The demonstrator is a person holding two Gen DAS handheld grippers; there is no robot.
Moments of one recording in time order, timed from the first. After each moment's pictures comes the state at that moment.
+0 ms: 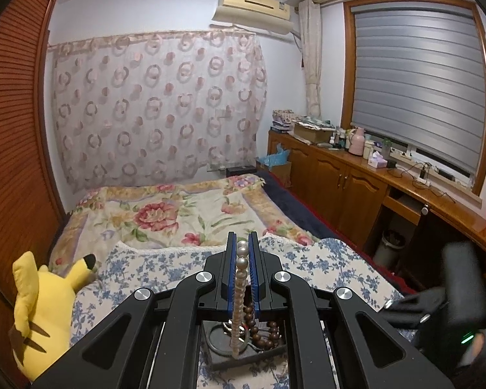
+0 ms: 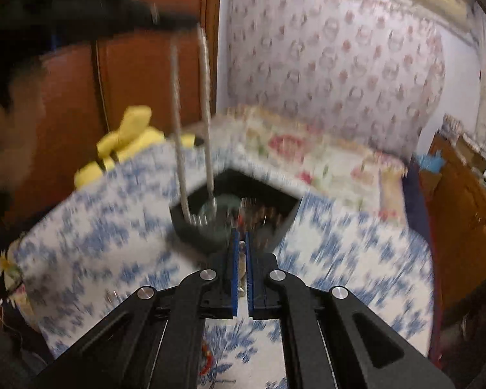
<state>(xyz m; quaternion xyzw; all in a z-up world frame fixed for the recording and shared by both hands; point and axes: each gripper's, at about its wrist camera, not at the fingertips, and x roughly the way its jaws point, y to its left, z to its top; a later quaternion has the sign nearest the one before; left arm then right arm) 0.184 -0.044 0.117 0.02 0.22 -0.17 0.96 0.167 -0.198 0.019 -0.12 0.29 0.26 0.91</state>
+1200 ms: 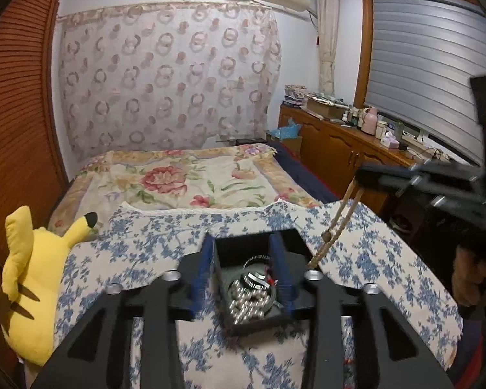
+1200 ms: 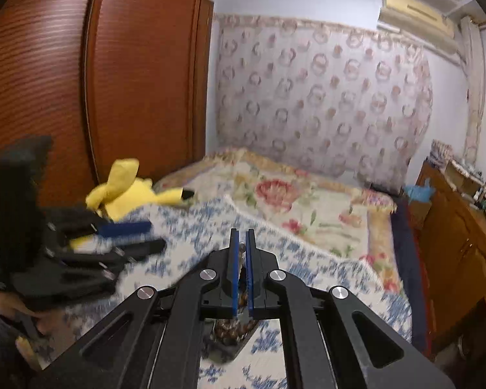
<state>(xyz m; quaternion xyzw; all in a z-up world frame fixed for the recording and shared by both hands) 0.189 0.000 0.025 0.00 0.28 -0.15 0.95 0.215 -0.180 0.059 -0.11 0.25 0.24 0.93</state>
